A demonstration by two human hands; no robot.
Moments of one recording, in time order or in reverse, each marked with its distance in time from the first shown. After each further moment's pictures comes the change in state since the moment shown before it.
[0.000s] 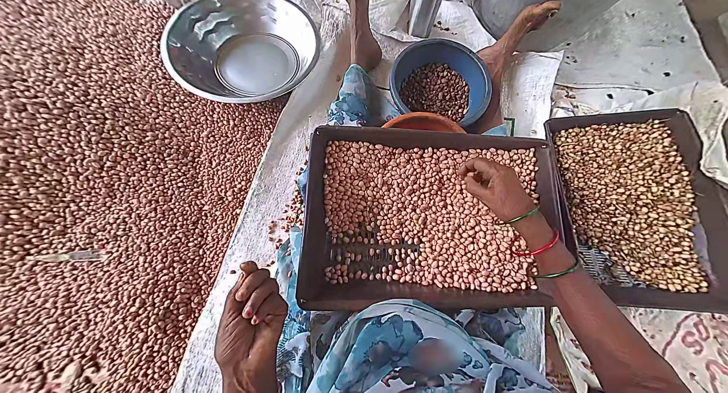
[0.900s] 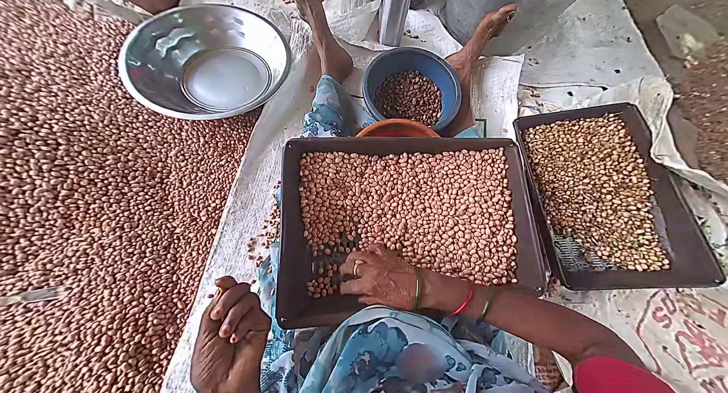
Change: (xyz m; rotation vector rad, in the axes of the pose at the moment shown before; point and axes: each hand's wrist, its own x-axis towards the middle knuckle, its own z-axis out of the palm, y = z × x) left_hand 0.010 -0.005 0.005 0.041 0.014 0.019; right_hand -0.033 -0.083 0.123 0.046 -0.447 -0.650
